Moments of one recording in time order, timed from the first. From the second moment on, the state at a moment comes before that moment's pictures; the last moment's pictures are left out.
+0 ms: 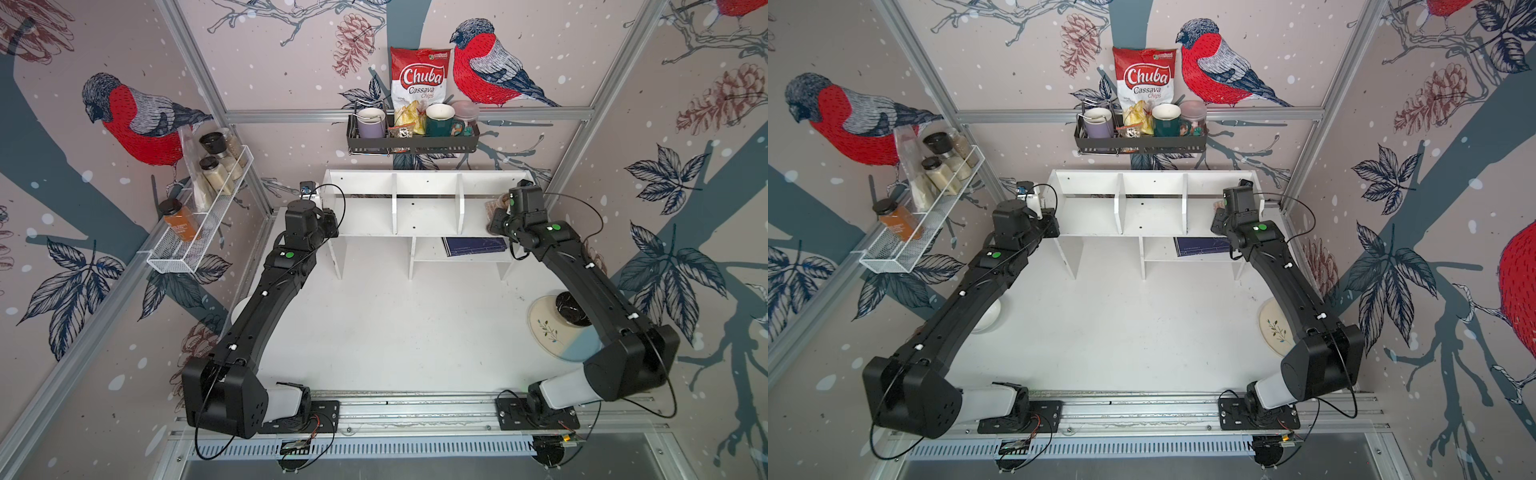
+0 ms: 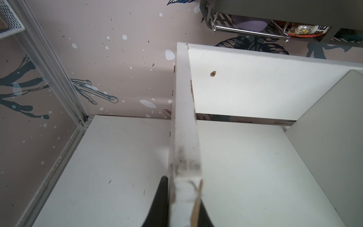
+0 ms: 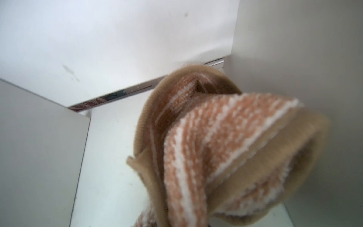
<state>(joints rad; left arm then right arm) -0.19 1.33 1.20 -0.20 -0.08 -0.16 0.30 1.52 1.52 -0.65 0.24 0.39</state>
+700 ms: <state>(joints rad) -0.19 1.34 1.20 -0.19 -0.08 -0.16 0.34 1.69 1.84 -0.64 0.11 0.34</state>
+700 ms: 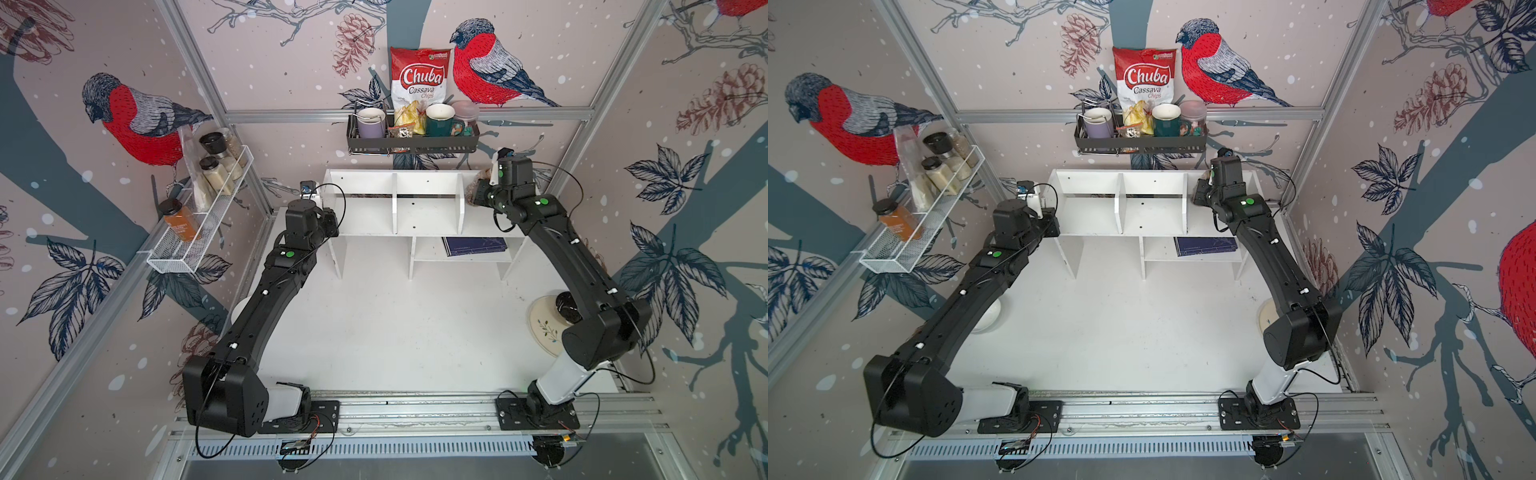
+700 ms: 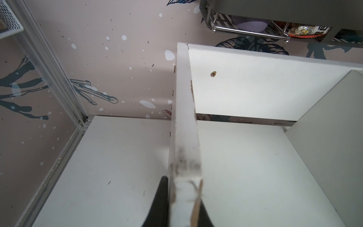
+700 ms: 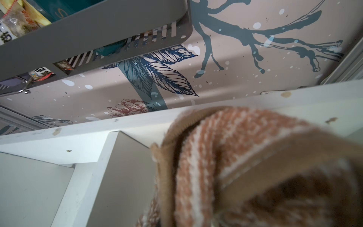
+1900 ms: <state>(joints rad) -0.19 1.34 1.21 -0.19 -0.07 -0.16 0.36 1.71 1.89 -0.63 0.13 0.40</state>
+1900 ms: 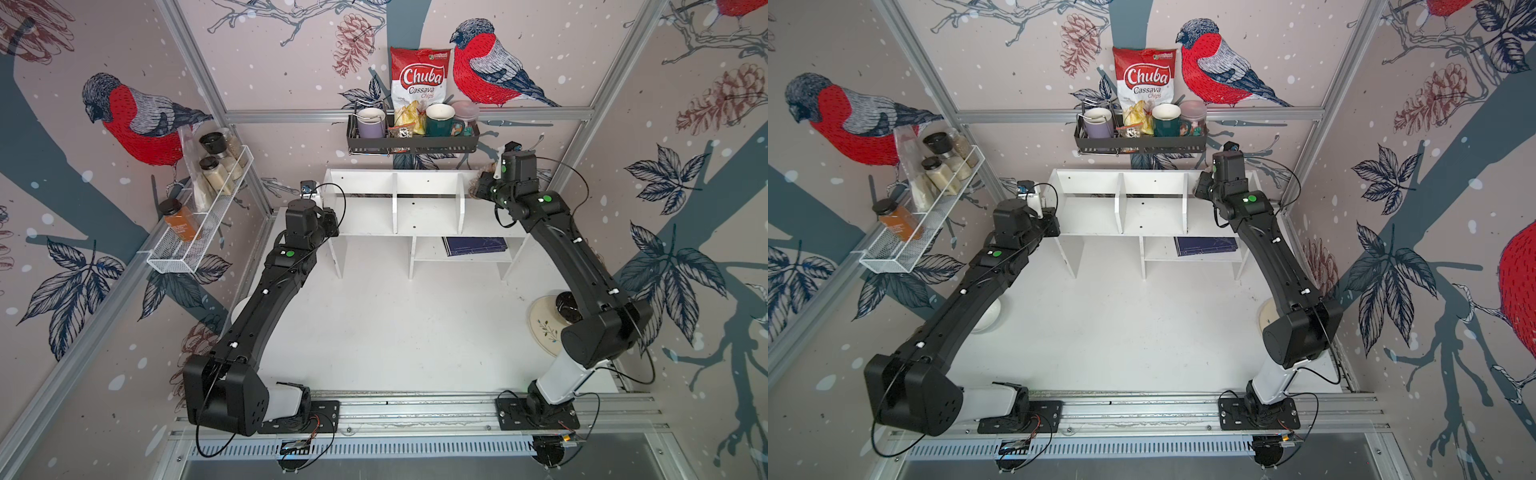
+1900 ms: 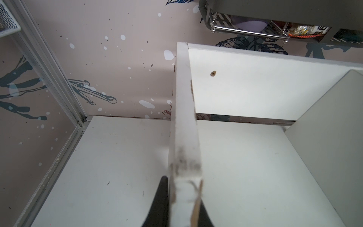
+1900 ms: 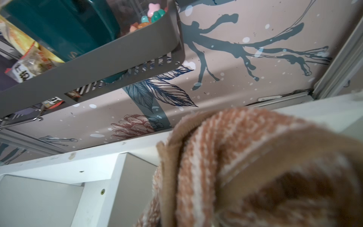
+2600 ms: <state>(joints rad) -0.19 1.35 1.21 -0.18 -0.07 -0.16 0.28 1.57 1.64 -0.64 0.21 0.40</state>
